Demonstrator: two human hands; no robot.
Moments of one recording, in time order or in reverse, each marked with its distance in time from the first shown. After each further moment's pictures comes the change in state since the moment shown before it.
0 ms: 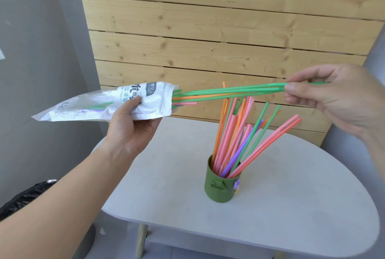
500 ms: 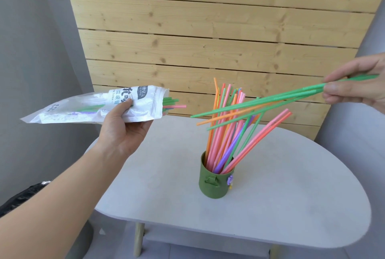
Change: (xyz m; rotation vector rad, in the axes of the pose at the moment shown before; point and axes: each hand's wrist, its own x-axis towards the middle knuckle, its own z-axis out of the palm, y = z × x) left_hand 0.007 -0.005 -0.010 0.067 0.018 0.015; right_hand -0.021 -0.019 -0.075 -0.198 -0.089 0.094
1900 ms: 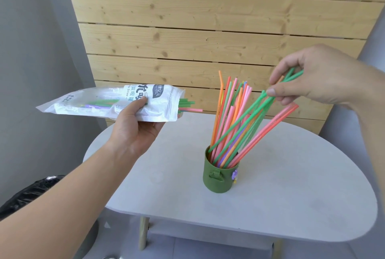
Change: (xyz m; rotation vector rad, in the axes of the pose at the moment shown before) left_hand -0.012 -0.014 0.003 0.031 -0.098 -0.079; right_hand 0.039 -0.012 0.081 -0.474 -0.032 -0.036
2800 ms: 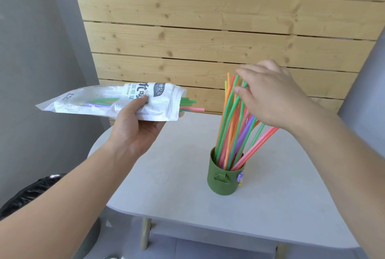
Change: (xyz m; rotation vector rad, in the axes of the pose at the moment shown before) left_hand -0.001 0.008 -0.003 0.020 -0.013 0.034; right_hand 0.022 -0.011 0.077 -0.658 0.130 -0.273
